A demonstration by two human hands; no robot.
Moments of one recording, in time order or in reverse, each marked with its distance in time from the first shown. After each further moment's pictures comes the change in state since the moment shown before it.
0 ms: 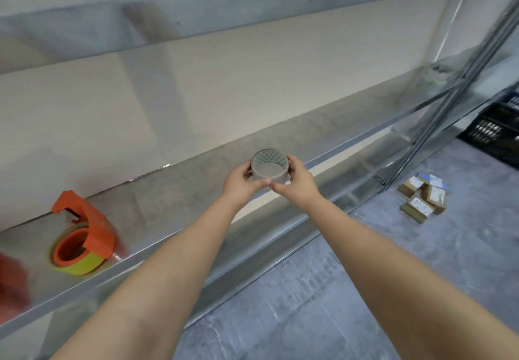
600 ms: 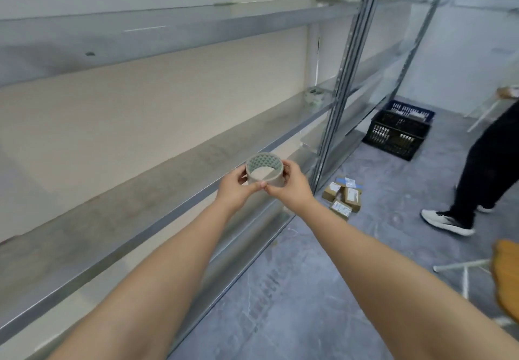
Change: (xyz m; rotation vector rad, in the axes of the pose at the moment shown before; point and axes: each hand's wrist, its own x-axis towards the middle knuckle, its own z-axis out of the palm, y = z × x) left_hand 0.031 0.095 0.248 -0.047 -0.244 0.167; right_hand -0.008 0.057 -0.257 0.034 0.300 0.028
